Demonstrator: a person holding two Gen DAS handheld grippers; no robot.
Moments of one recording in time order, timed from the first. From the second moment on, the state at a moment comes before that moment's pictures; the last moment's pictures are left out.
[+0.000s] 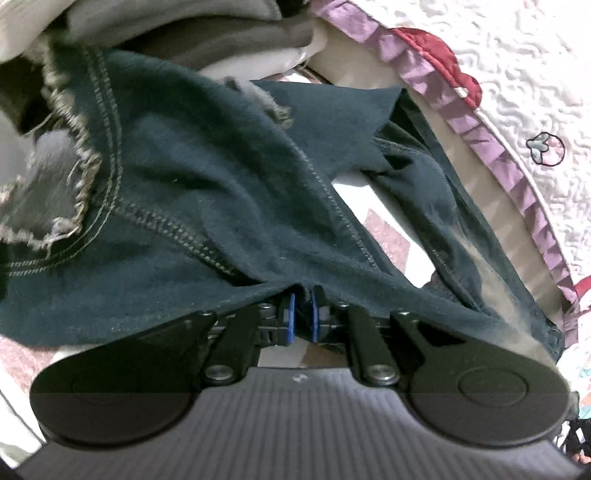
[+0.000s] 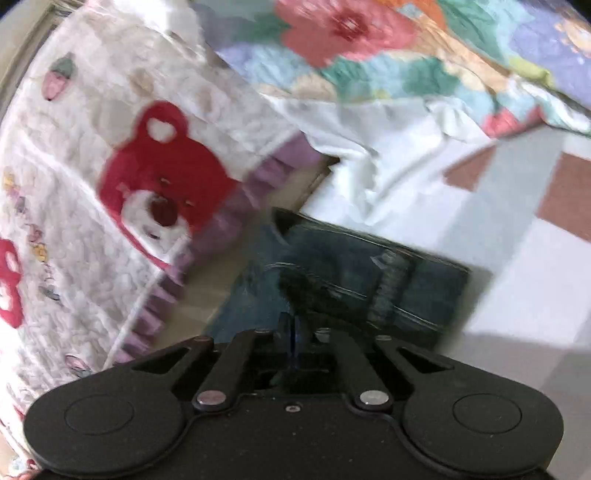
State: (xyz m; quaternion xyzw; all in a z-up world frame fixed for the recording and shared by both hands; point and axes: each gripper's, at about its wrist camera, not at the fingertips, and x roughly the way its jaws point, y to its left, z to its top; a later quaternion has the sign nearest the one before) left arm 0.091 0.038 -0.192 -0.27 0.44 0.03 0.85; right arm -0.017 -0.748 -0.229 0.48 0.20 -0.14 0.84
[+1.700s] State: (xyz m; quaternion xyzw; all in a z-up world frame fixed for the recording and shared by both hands) left arm -0.007 0.084 -0.157 -0.34 0.36 0.10 0.86; right arm -0.120 -0.661 -0.178 0.48 0.30 -0.23 0.79
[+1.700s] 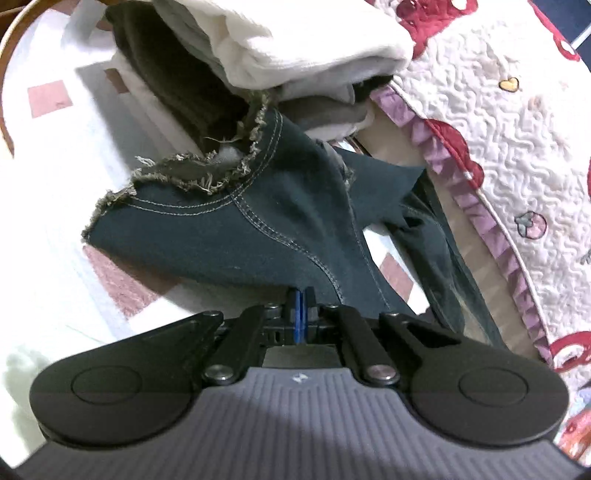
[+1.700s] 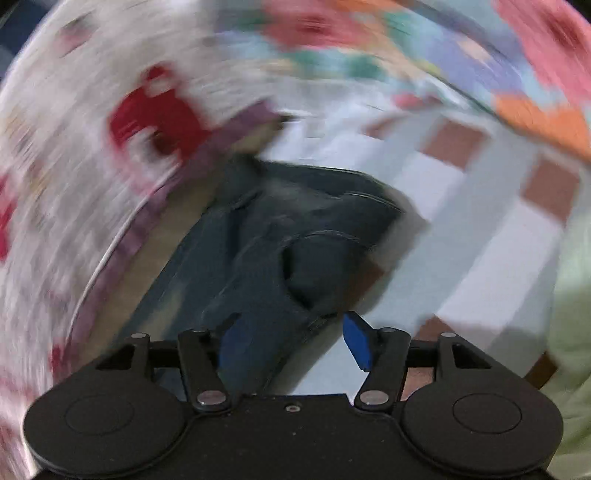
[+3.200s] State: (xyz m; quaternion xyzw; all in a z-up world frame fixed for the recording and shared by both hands) left arm -0.076 0.070 -0.143 -0.33 0.38 0.00 0.86; right arm -0.179 -0.741 -0.125 0.34 0.24 -0.27 0.87
